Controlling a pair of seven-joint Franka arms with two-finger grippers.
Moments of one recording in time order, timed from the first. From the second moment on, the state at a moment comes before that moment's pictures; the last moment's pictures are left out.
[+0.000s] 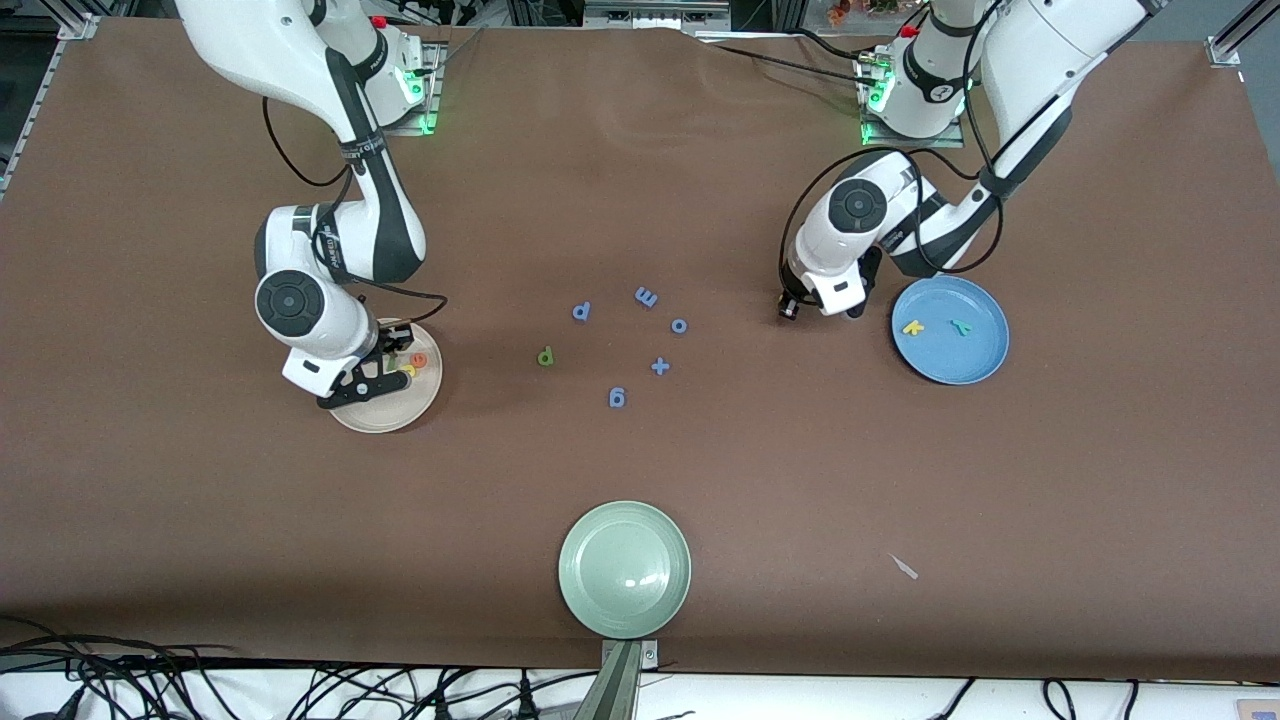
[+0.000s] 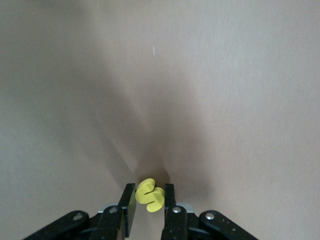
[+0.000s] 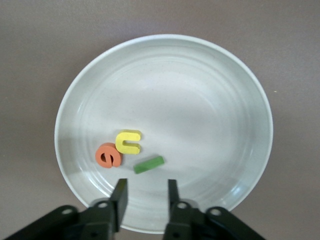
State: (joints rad) left arm 0.31 0.51 -0.77 -2.30 0.49 2.51 -2.07; right arm 0.66 0.48 -0.45 -1.98 0.13 2.24 -0.17
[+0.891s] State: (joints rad) left arm 1.12 0.47 -1.17 -2.27 0.52 2.21 -1.54; right arm 0.71 0.54 -0.23 -1.80 0.26 2.26 0.25
